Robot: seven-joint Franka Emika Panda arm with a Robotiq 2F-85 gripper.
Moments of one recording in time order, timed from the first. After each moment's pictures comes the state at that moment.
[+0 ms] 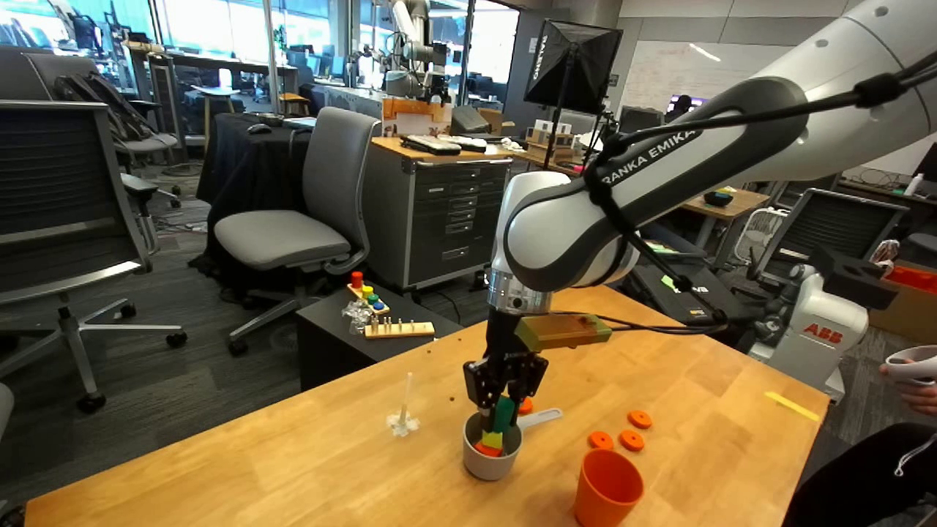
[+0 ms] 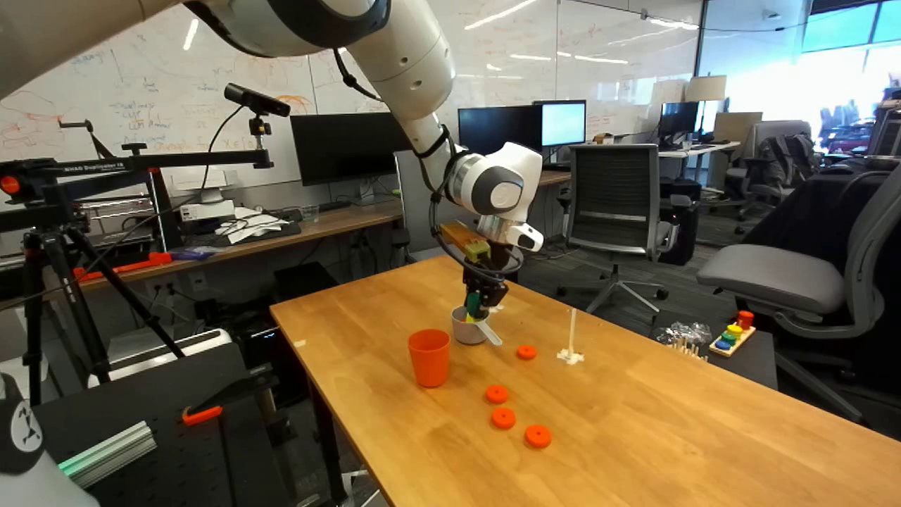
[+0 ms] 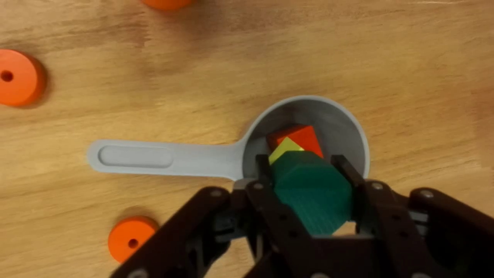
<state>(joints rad) 0.20 1.02 0.09 -1.40 0.20 2.24 0.22</state>
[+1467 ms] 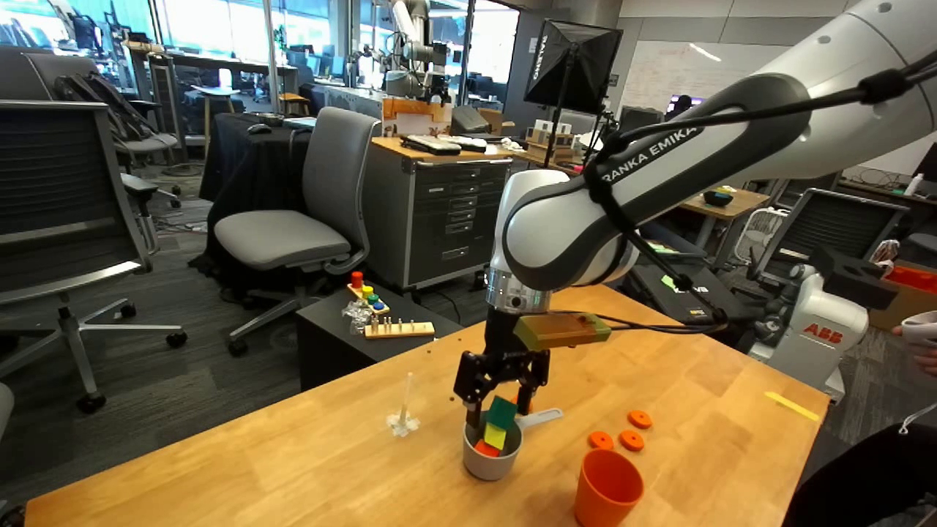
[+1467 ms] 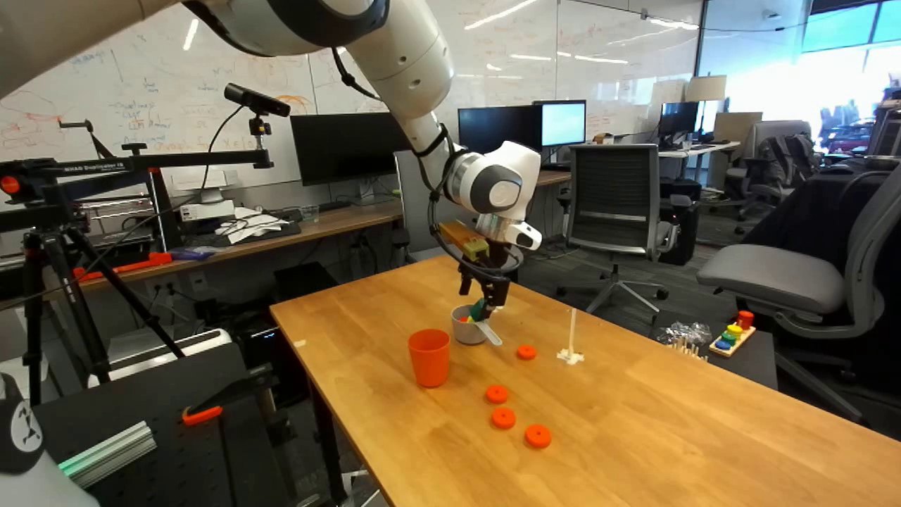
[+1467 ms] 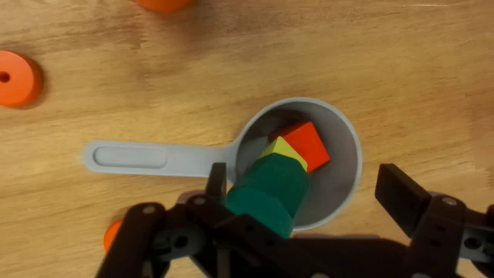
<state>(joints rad) 0.20 1.01 0.09 -1.40 0.20 2.23 0.22</state>
